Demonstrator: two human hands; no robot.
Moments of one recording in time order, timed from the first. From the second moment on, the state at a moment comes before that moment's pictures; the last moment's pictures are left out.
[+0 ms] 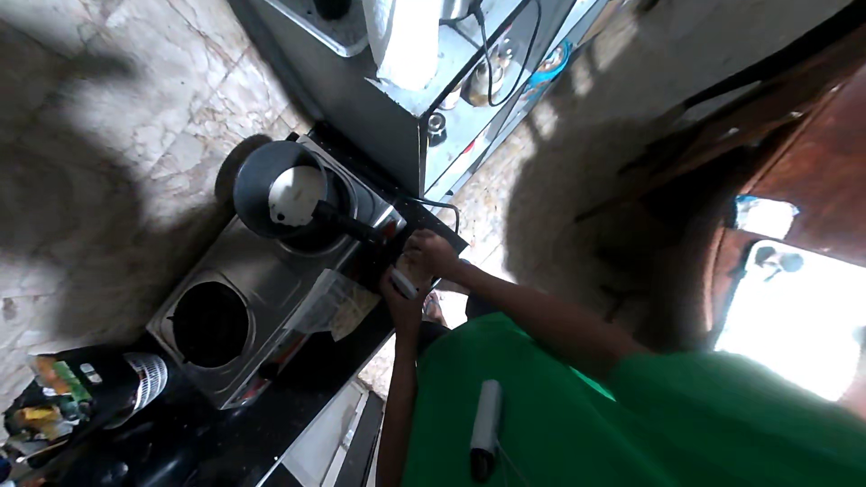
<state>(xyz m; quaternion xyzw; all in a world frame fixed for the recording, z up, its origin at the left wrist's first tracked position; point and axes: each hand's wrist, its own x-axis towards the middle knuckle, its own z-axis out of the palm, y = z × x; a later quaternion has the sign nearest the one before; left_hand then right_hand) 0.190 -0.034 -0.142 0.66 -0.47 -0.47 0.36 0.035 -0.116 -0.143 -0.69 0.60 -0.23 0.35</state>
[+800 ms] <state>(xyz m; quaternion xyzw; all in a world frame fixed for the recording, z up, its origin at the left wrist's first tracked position) 0.195 -0.037 -0.146 0.65 -0.48 -0.48 0.34 0.020 -0.101 -0.105 -0.84 0.46 -0.18 0.24</state>
